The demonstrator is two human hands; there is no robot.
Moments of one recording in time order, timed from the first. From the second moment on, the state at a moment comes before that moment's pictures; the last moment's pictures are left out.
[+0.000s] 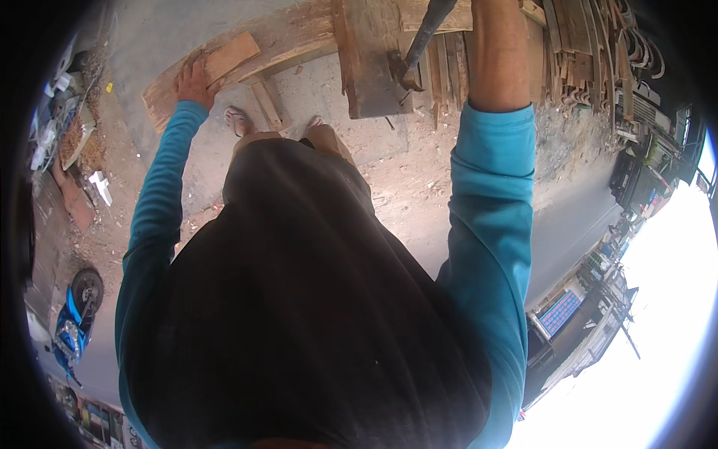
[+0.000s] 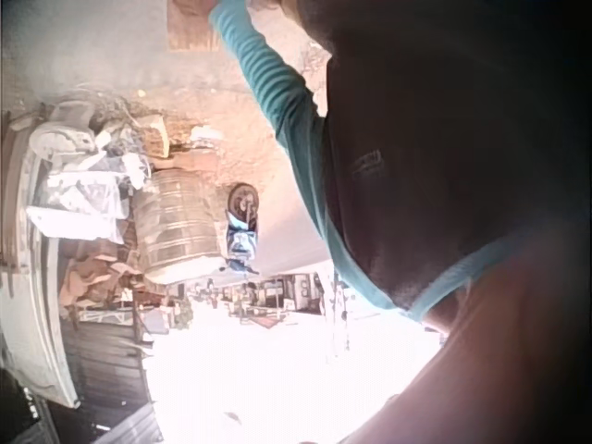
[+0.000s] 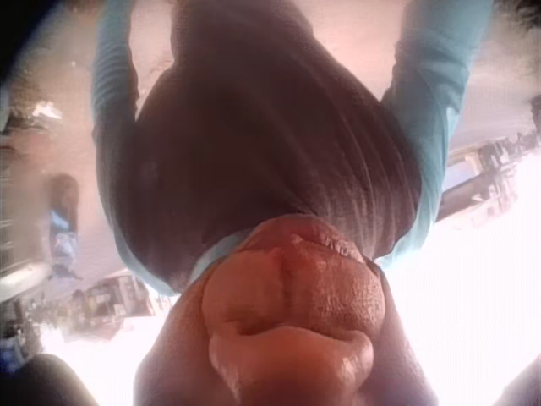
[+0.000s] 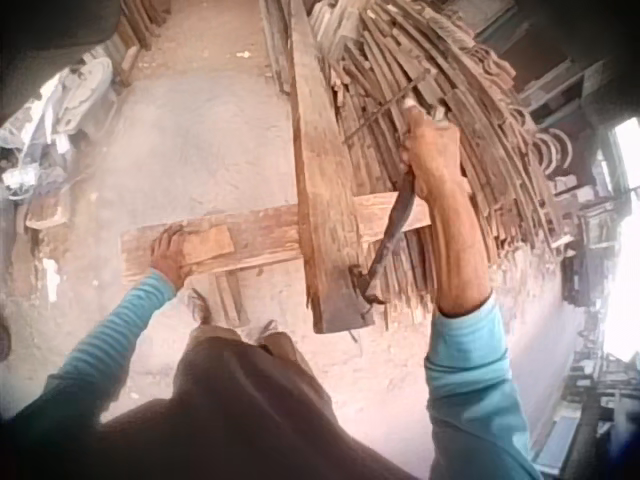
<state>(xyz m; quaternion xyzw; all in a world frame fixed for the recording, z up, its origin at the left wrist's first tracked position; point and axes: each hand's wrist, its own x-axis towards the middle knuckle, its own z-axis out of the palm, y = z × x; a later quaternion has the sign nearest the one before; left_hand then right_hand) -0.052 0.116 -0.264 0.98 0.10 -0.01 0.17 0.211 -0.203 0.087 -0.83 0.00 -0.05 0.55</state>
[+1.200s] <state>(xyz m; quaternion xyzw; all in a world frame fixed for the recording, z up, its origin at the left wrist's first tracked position) -0.033 -0.140 -0.129 0.83 -0.02 0.20 0.52 0.162 -0.214 0.115 -0.81 -0.08 -0.08 0.57</state>
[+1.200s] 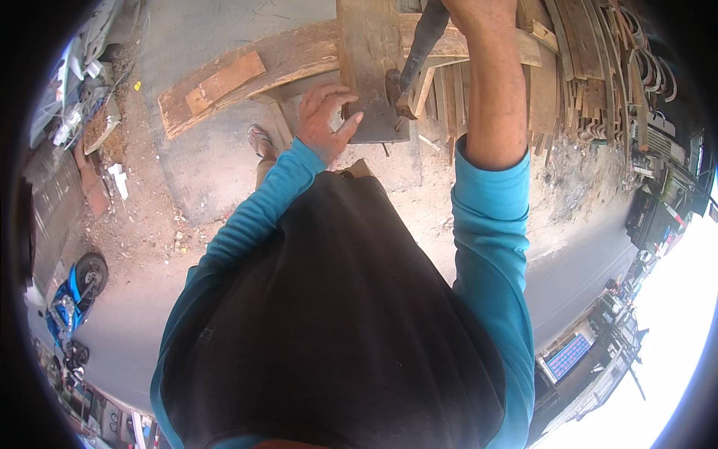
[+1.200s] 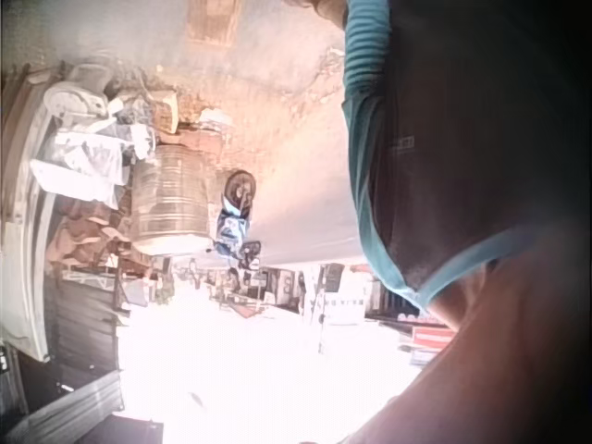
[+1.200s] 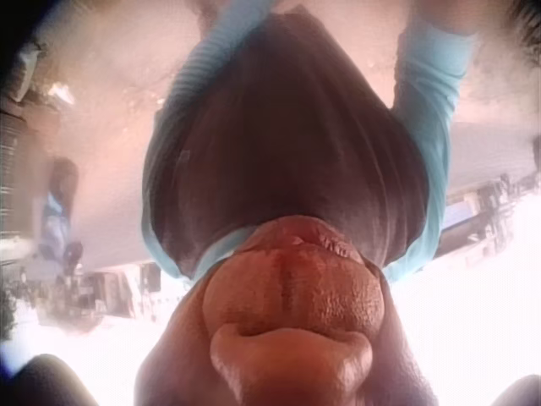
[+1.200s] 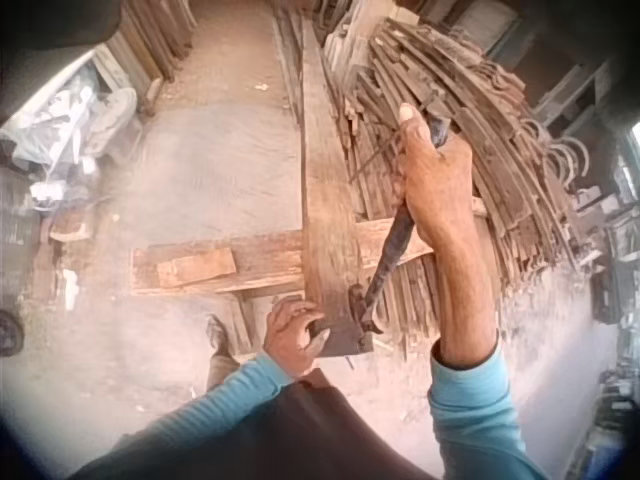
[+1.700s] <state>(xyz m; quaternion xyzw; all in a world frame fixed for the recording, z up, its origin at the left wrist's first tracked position) -0.025 0.047 -0.164 0.96 0.12 0.01 0.25 0.104 -0.257 0.137 -0.69 -0.09 -0.13 0.70</state>
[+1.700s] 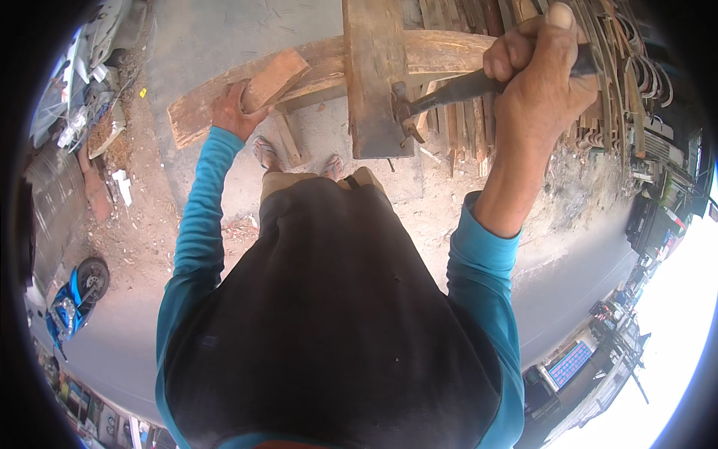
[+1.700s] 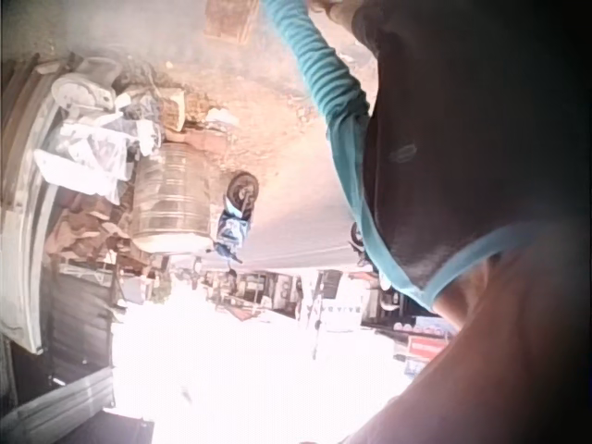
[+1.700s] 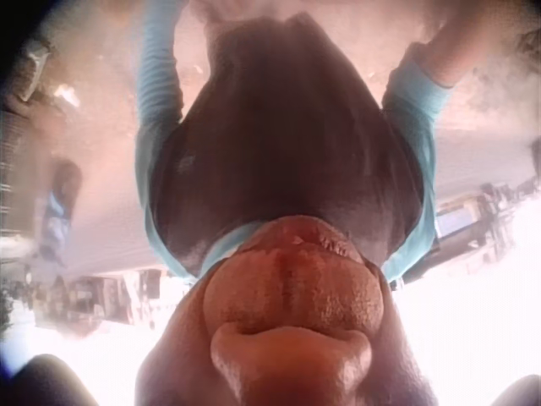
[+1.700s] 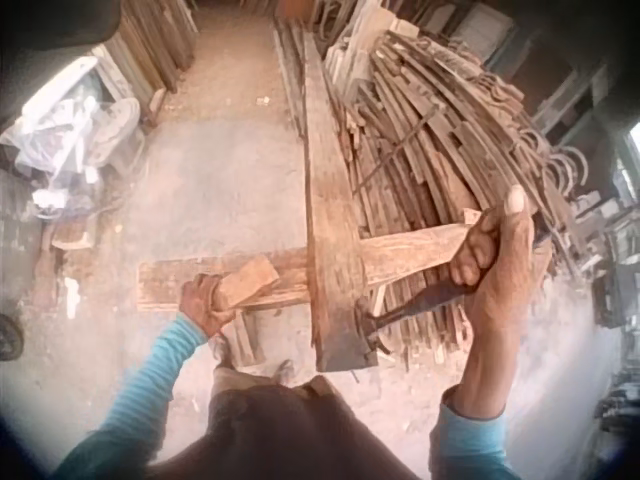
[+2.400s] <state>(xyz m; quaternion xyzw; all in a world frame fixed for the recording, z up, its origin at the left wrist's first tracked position) 0.031 -0.138 -0.105 0.95 -0.01 -0.04 0.32 0.097 -0.249 0.144 -0.72 -0.08 -0.16 0.67</state>
